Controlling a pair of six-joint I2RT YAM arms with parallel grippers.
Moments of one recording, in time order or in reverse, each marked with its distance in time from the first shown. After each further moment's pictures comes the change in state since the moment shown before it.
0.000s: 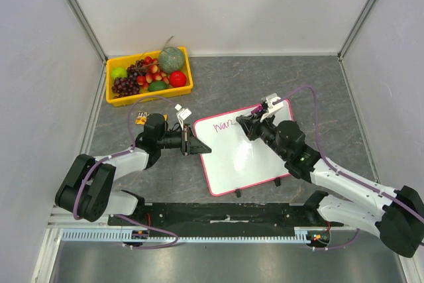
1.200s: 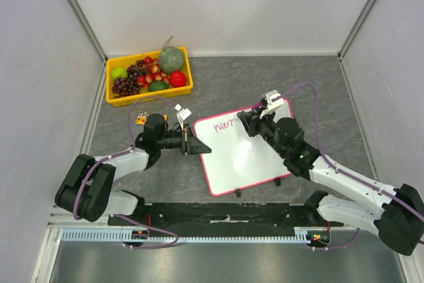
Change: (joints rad) left arm 0.000 0.000 -0.002 0.003 -0.002 0.000; right arm 0.000 0.019 0.035 -0.010 0.051 -0.021
